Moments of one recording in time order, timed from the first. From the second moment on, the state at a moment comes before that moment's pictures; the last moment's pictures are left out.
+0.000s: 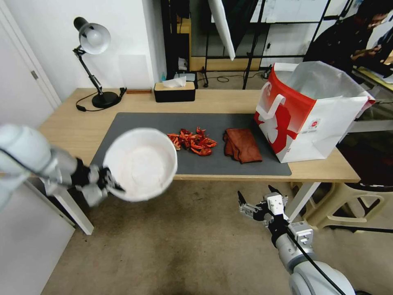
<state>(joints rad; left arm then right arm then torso) 1.01 -0.38 -0.39 -2.09 0.18 -0.51 1.34 -1.68 1.41 0.49 2.32 0.00 -0.40 -0.07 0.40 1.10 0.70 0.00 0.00</state>
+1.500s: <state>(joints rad) 0.84 -0.74 -0.06 -1.71 0.56 -0.63 1.27 -1.58 1.39 0.52 2.30 0.15 -0.32 -0.07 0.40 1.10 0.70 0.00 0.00</state>
